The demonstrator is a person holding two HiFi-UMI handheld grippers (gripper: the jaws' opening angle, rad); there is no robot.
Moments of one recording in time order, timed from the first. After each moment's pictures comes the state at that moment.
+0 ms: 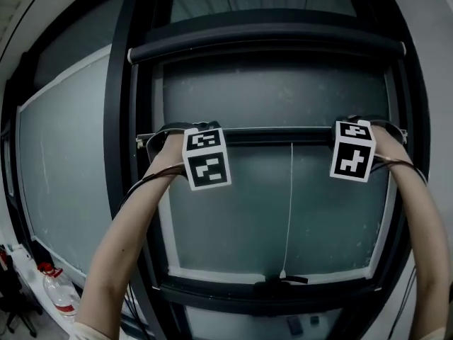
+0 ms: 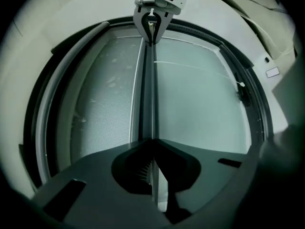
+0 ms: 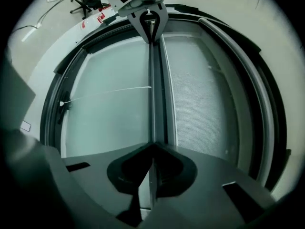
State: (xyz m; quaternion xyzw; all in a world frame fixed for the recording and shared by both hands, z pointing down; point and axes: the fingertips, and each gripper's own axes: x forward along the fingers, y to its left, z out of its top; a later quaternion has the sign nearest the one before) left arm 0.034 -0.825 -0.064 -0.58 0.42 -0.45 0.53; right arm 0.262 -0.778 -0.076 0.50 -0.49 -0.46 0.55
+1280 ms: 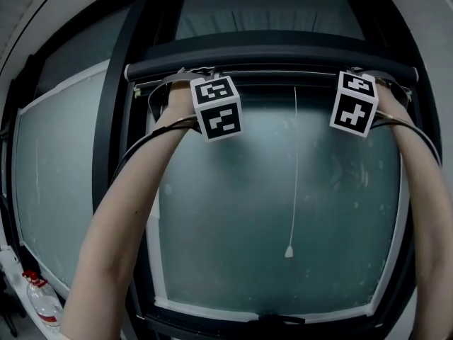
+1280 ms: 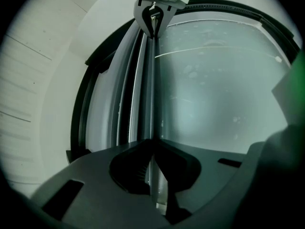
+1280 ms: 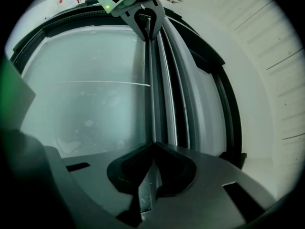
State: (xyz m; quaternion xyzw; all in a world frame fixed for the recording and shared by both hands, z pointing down) left arm 0.033 -0.826 -0.279 -0.44 0.57 -0.32 0.61; right arm 0.260 -0.778 -0.286 0.61 -0.35 -0.57 0.43
